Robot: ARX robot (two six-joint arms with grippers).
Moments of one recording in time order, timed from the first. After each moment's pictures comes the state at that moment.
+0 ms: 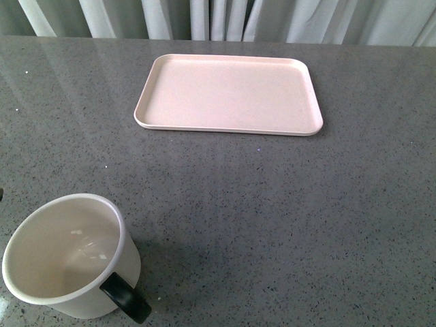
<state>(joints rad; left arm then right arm) -0.03 1.13 0.36 0.04 0.25 0.28 0.00 0.00 0.02 0.00 0.00 -0.01</state>
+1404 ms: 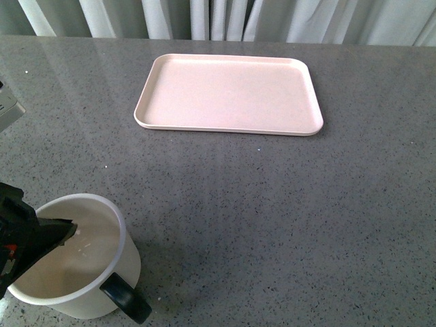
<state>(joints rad) -0.12 1.50 0.49 0.06 0.33 0.30 0.00 0.00 0.02 0.00 0.00 -0.01</state>
